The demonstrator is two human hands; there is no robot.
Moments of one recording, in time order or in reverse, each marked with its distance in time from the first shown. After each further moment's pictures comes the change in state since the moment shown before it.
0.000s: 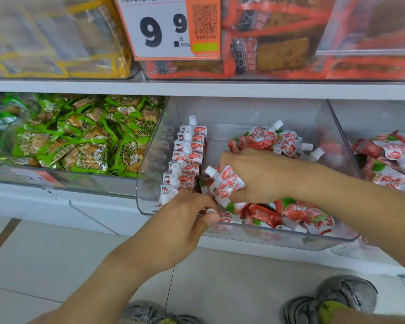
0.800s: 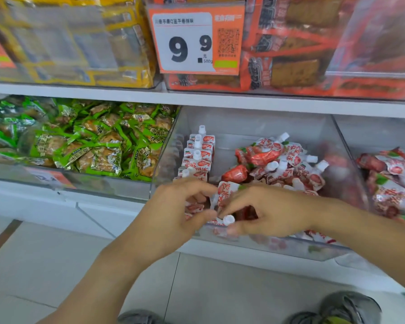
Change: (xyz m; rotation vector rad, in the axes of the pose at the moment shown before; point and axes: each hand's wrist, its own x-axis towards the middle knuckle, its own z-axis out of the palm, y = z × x) left_hand -0.001 0.004 -0.030 -0.108 0.218 -0.022; right_hand -0.014 -0.006 0.036 0.408 -0.009 -0.316
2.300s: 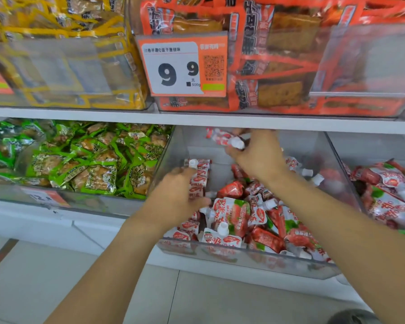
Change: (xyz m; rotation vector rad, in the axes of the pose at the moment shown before) left_hand 0.065 -0.026 0.006 0.383 -0.058 -0.211; right_hand 0.059 0.033 -0.057 0.036 1.034 0.382
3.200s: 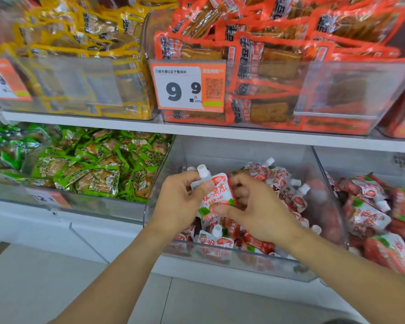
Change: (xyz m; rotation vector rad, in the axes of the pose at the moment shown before) left_hand -0.017 0.025 0.003 -0.738 0.254 0.117; right_hand -0.089 -0.026 -0.033 0.318 -0.459 0.172
